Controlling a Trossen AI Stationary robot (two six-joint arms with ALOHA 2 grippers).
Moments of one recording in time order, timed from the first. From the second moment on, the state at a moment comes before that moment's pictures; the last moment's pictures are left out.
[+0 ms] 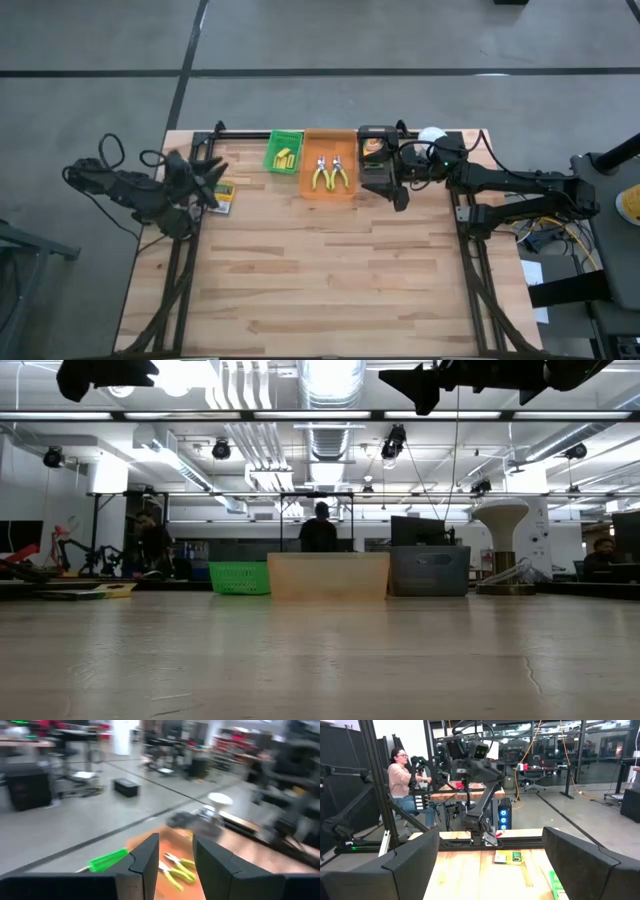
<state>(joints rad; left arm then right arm) -0.43 0.53 0.74 -0.51 -1.12 -0.40 -0.30 1.07 0.70 0.44 -0.37 0.10</state>
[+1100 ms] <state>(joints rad) 0.66 1.08 1.12 -1.16 -0.20 -1.50 -0.30 1.07 0.70 0.44 -0.37 0.10</state>
